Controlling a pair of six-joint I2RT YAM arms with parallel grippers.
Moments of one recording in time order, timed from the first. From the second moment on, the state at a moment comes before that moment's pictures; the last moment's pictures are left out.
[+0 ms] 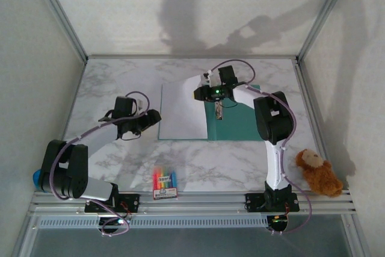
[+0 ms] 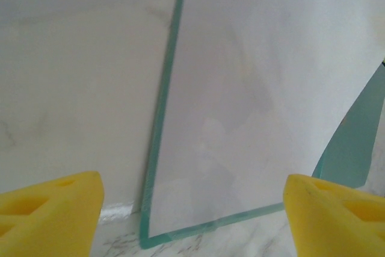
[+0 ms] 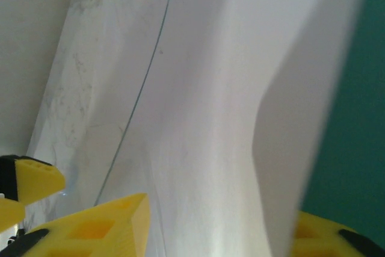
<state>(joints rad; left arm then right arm) -0.17 1.42 0.73 -0.19 0.39 -0.69 0.38 2.12 1.47 -0.19 -0.75 0.29</state>
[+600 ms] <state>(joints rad) -0.49 1.76 1.27 -0.28 0.03 -0.57 0.19 1.86 1.14 -0.27 -0.54 0.33</state>
